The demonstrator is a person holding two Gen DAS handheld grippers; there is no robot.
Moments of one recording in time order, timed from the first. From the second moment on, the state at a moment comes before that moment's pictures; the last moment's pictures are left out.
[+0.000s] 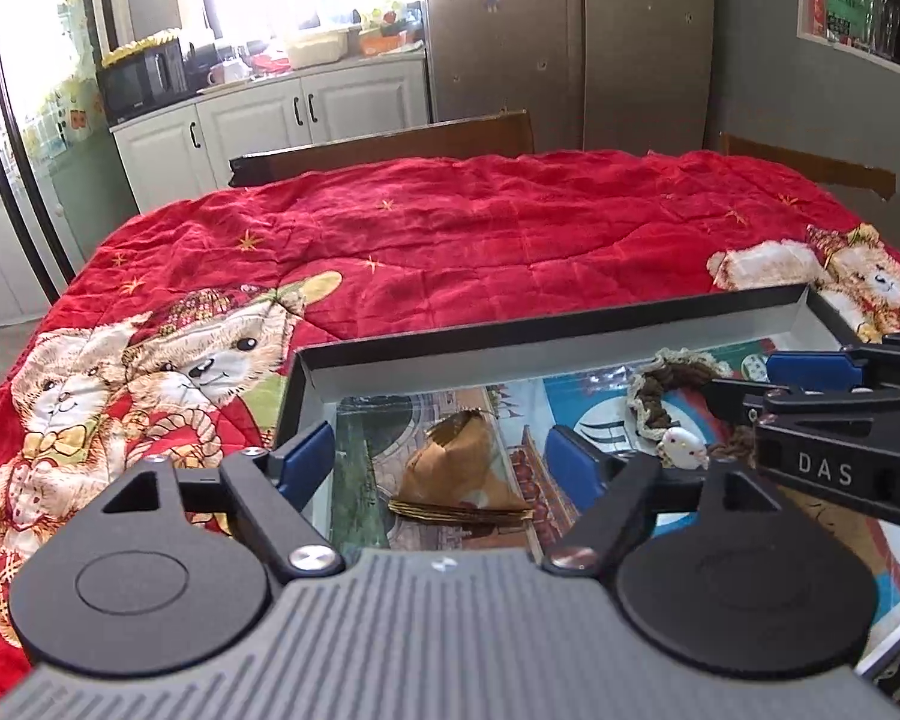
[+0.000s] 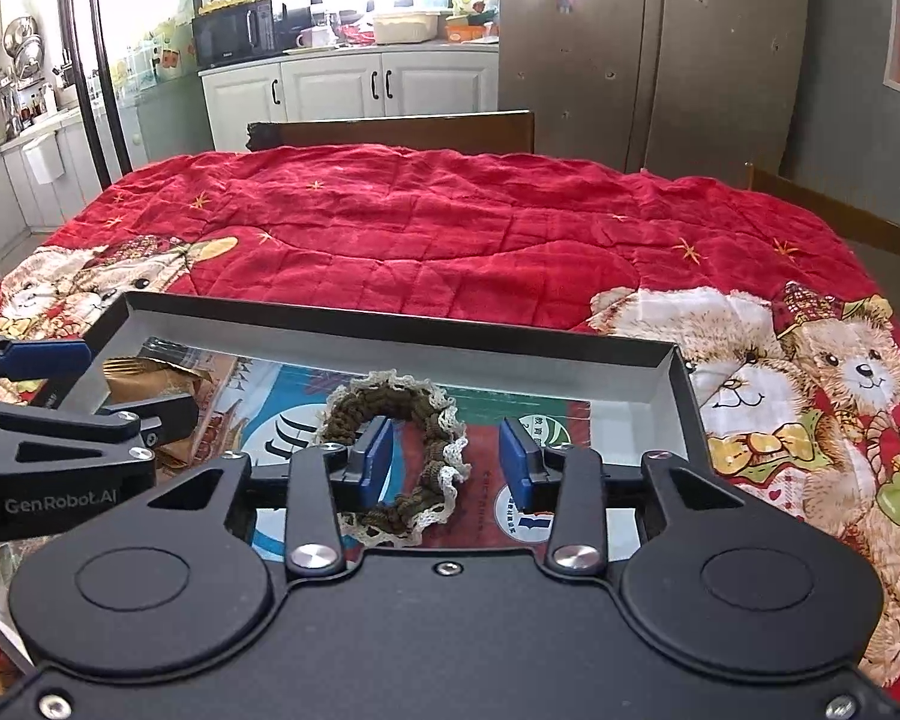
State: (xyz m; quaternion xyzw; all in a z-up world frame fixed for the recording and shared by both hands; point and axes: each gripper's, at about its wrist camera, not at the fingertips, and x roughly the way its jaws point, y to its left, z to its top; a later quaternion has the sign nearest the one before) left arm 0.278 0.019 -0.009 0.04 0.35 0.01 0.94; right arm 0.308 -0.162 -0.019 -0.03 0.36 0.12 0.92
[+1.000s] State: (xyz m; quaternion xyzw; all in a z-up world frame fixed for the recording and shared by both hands) left arm 0.201 0.023 0.022 0.06 0.31 -0.01 0.95; right arm 0.227 -0.181 0.019 -0.04 0.32 0.16 0.93
